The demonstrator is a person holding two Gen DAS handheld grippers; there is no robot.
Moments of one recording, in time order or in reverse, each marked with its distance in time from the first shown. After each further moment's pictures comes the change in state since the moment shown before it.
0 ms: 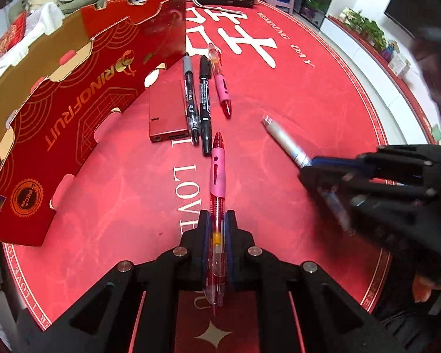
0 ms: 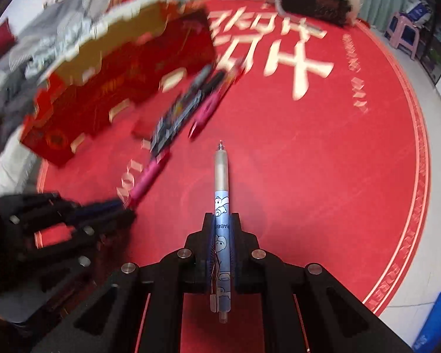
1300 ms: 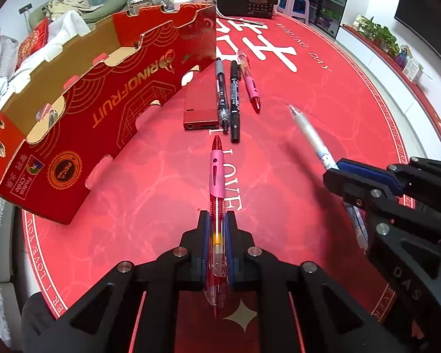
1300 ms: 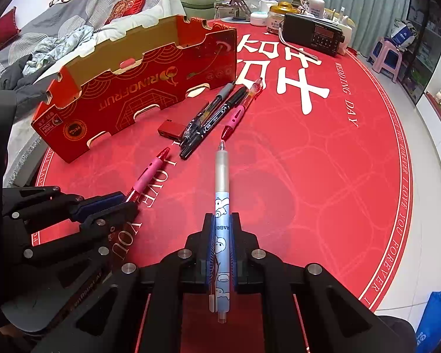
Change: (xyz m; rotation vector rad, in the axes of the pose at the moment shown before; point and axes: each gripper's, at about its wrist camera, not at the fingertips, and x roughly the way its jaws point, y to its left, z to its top) left arm -0.014 0.014 -0.028 -0.035 -0.076 0.114; right arm -0.028 0.048 -0.024 0.015 -0.169 -0.085
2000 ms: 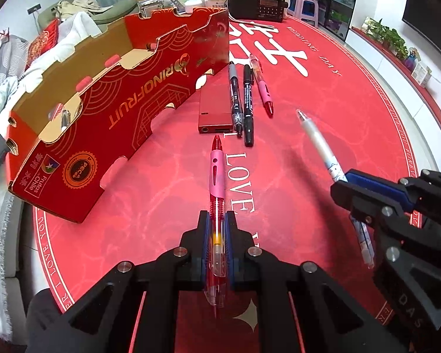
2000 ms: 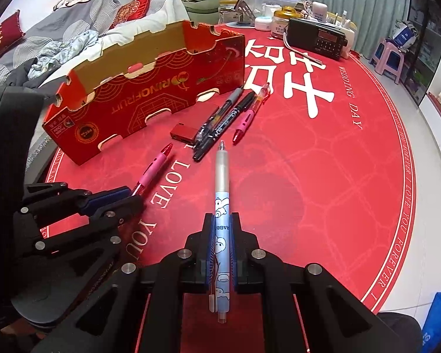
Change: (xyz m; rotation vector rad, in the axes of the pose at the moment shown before) left arm -0.005 0.001 -0.002 -0.016 -0.014 0.049; right arm -0.008 0.010 -0.002 -0.005 -0.030 0.030
